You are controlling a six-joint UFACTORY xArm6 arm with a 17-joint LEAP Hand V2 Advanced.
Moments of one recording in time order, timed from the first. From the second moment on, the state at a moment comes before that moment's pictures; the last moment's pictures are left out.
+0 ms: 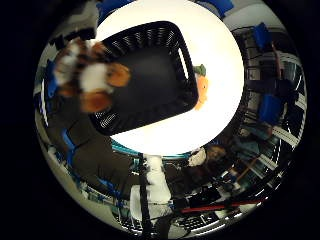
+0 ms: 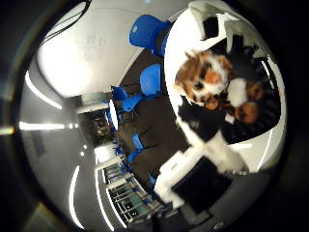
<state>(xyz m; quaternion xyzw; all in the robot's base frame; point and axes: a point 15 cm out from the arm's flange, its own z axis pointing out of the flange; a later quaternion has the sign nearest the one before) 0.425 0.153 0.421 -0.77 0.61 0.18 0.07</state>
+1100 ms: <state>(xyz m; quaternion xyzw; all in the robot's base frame) 0.359 -0.110 0.373 -0.62 0.78 0.10 0.06</state>
